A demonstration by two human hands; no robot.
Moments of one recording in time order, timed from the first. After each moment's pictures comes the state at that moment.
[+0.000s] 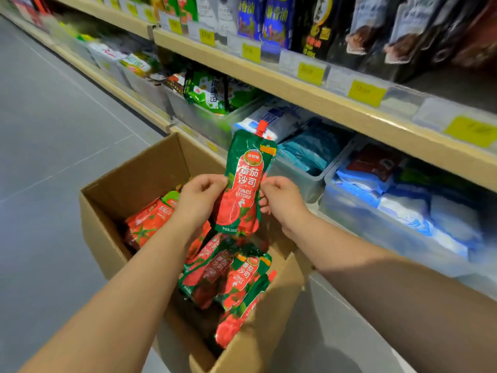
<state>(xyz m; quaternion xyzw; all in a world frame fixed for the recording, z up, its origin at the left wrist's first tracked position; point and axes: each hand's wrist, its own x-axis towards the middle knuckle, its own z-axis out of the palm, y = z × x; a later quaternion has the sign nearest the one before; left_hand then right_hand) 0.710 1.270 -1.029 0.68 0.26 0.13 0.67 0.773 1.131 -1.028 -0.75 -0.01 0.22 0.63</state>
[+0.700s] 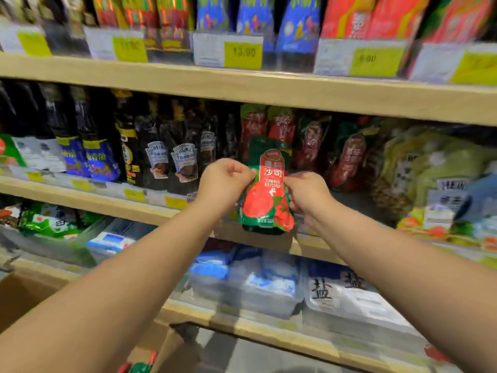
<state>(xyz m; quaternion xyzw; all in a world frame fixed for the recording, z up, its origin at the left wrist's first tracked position) 0.849 0.995 -0.822 0.81 -0.05 0.11 0.58 0.835 0.842 -0.827 -0.75 0.13 -0.09 0.64</state>
